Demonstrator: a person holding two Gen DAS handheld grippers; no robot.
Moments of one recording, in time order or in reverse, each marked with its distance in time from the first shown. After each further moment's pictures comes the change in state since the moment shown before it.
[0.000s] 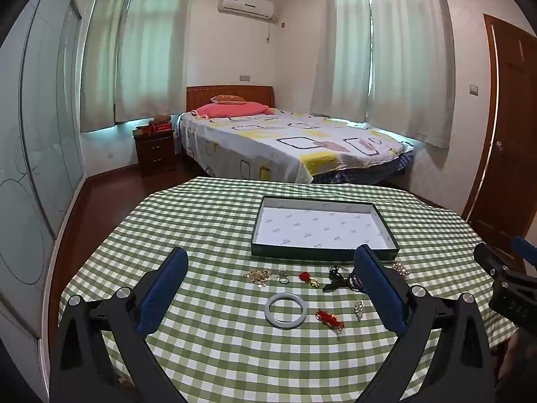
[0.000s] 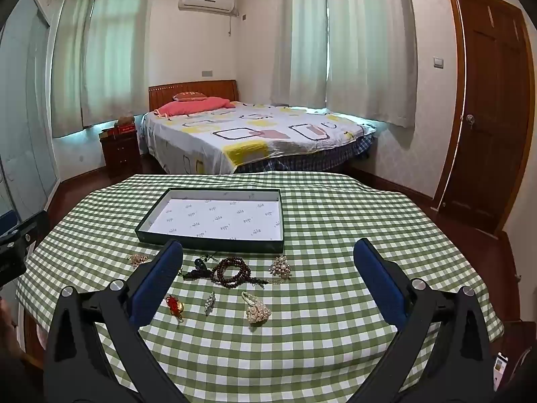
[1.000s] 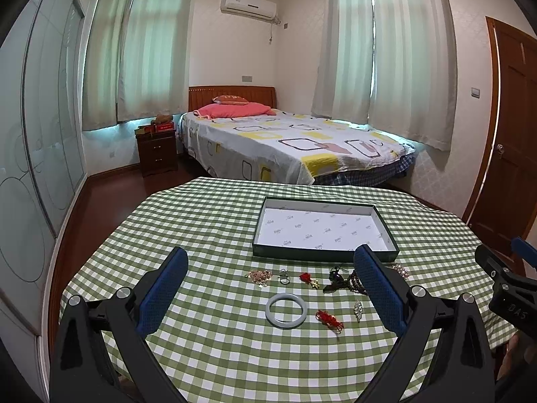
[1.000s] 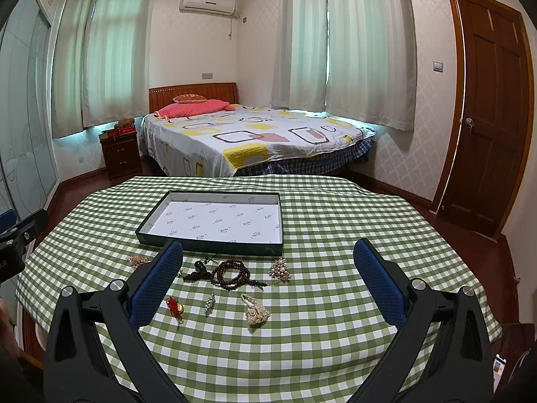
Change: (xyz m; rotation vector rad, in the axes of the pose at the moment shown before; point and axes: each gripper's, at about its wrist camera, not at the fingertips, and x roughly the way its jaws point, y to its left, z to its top) left arm -0.005 -0.002 0.006 -0.009 0.003 -0.001; right arm -0.002 0.000 0.004 -0.001 -0.006 0.001
